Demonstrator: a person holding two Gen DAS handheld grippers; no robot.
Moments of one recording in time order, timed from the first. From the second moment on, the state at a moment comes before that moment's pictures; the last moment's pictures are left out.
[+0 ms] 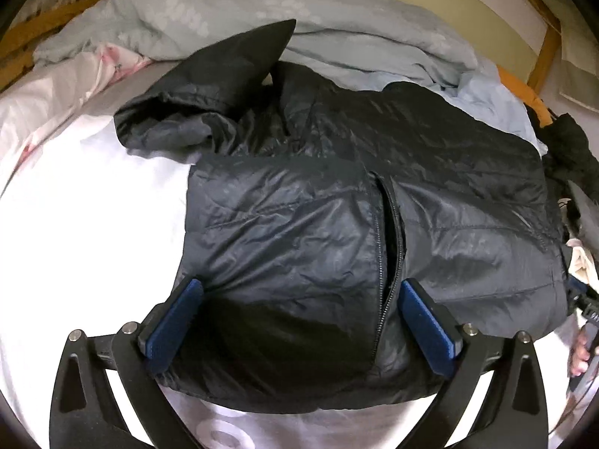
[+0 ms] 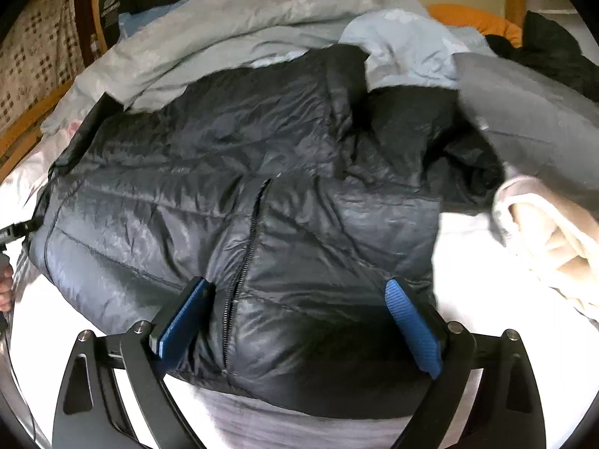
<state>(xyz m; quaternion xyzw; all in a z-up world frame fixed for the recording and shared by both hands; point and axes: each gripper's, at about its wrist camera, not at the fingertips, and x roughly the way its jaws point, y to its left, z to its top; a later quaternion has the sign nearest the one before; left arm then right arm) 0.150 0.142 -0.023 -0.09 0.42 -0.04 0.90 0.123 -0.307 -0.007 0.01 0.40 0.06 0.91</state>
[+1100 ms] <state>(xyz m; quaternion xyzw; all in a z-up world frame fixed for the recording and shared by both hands) 0.094 0.064 0.012 0.07 0.29 -0.05 0.95 0.103 -0.301 0.010 -0.03 0.36 0.00 0.93</state>
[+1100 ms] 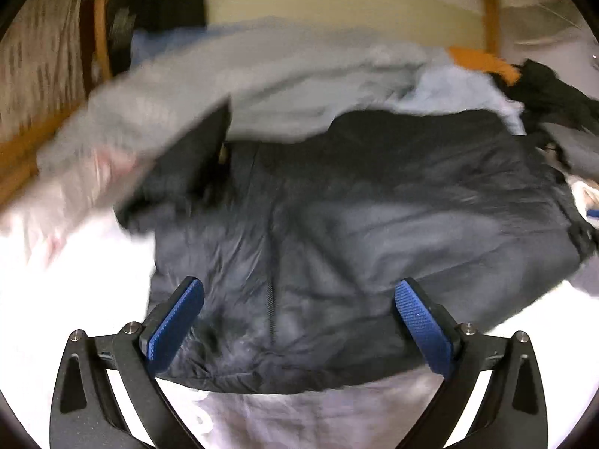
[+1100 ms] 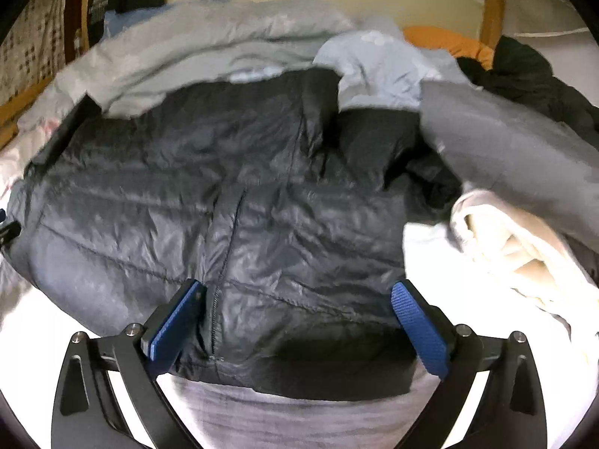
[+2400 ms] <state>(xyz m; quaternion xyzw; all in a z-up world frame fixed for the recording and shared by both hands) 0.131 -0.014 -0.035 0.06 0.38 -0.11 0.92 0.123 -0.187 0.043 0.04 0.40 0.21 0.89</state>
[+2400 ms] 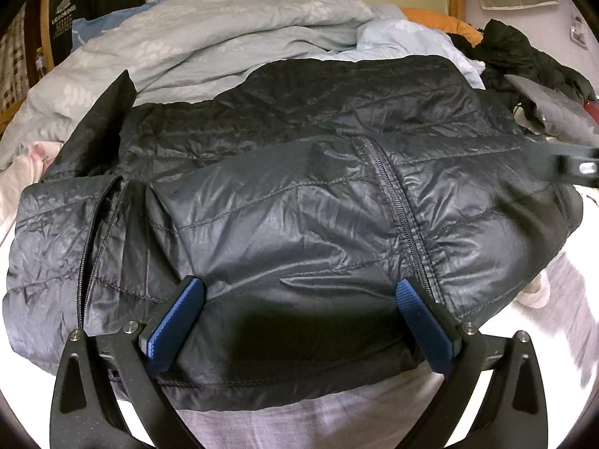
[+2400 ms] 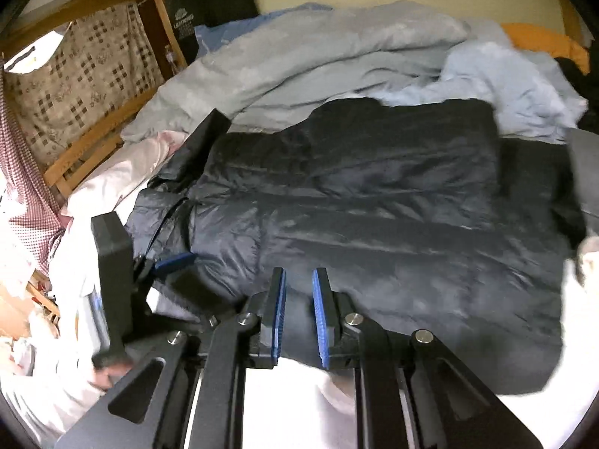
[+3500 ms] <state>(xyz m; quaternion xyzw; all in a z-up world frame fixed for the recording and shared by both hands) 0.129 -0.013 -0.034 0.05 0.38 -0.10 0.92 0.251 -0.131 -0.034 0.10 0.55 0.14 0.81</state>
